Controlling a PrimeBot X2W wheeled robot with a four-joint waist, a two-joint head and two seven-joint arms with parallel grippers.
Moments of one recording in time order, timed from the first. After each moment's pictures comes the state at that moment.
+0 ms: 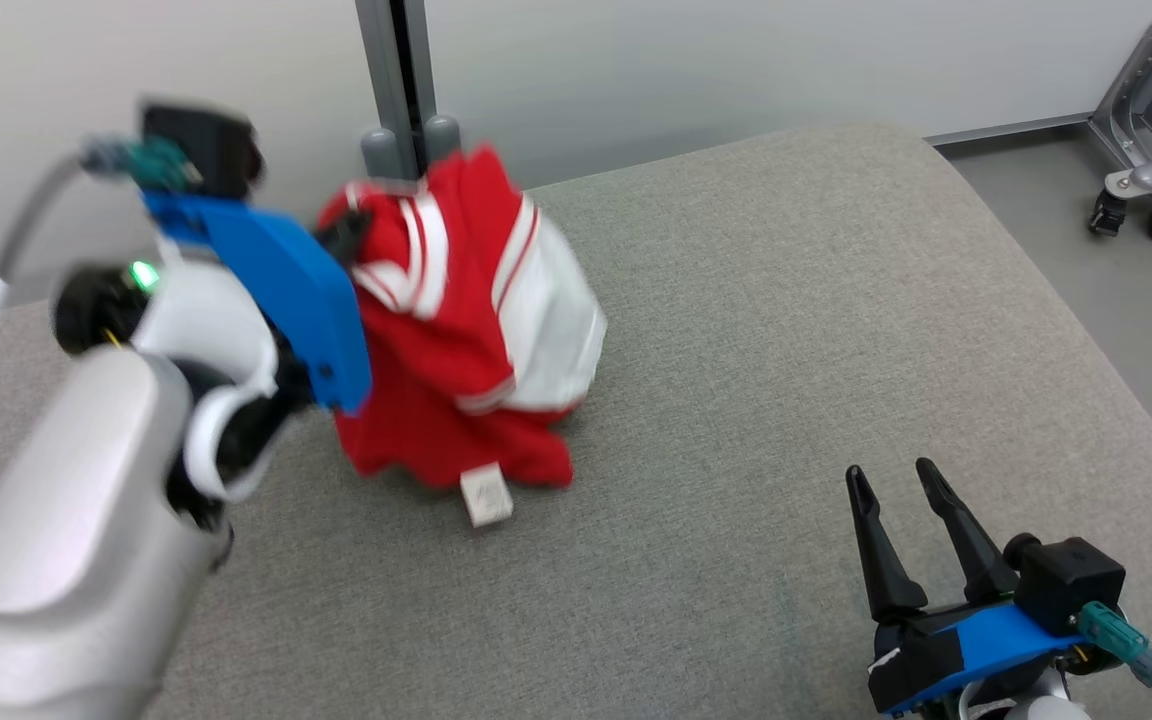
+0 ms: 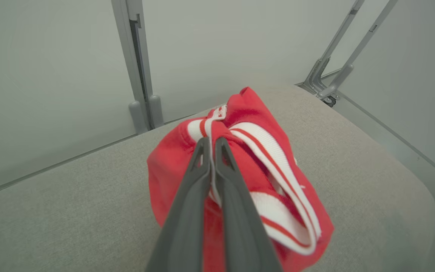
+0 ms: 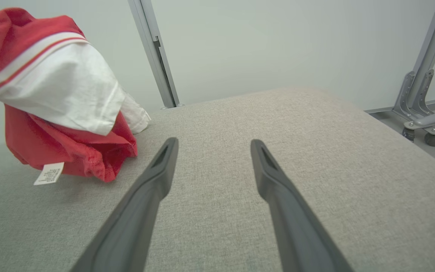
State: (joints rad) left arm -0.72 0.42 -0.49 0.14 -0.74 0.08 0.61; right arm -0.07 -0.05 0.07 0.18 0.23 0.13 -0.17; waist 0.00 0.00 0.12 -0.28
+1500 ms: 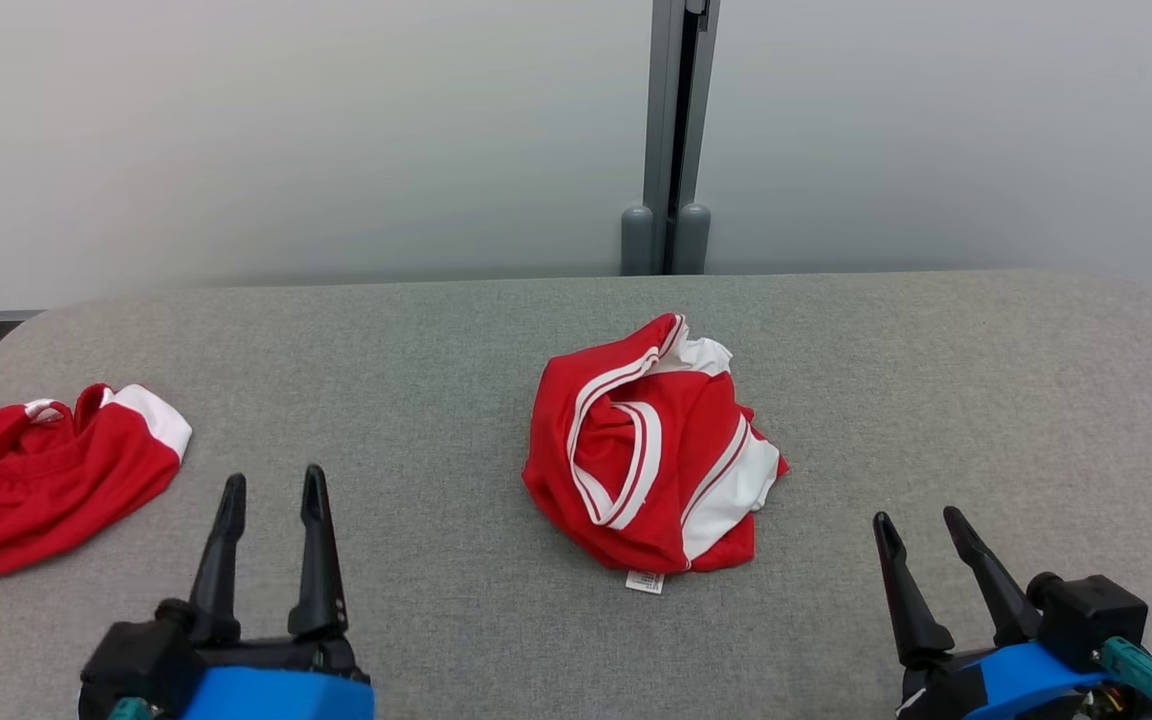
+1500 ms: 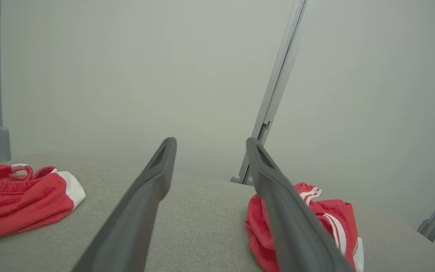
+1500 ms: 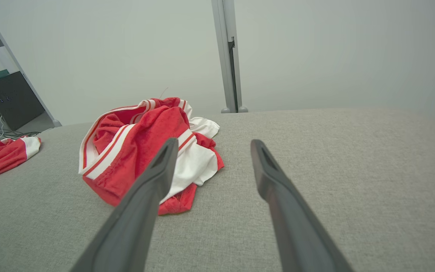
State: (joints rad) left arm 0.02 0.07 -0.09 0.07 -0.37 -0.09 -0.26; right arm 0.02 -0.05 0.02 0.13 0.21 0.13 -0.10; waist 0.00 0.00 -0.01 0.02
